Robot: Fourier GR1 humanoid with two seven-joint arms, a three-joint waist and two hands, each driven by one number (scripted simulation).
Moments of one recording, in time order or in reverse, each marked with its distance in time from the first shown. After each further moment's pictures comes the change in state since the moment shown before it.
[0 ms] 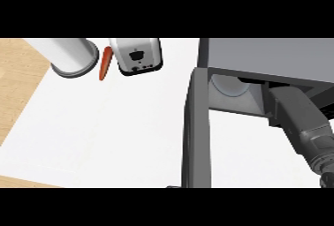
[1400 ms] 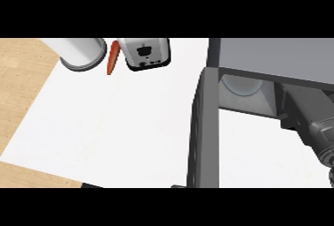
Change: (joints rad) left arm -0.091 0.041 -0.020 0.047 -0.105 -0.008 0.008; right arm -0.067 -0.046 0.014 0.012 -0.016 0.097 0.011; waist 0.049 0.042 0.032
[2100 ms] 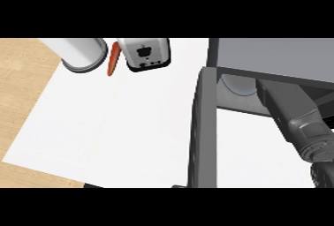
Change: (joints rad) left arm -0.044 0.003 -0.050 0.049 -0.048 -0.011 0.013; right arm -0.052 0.090 0.043 0.001 0.026 -0.084 0.070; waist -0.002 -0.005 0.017
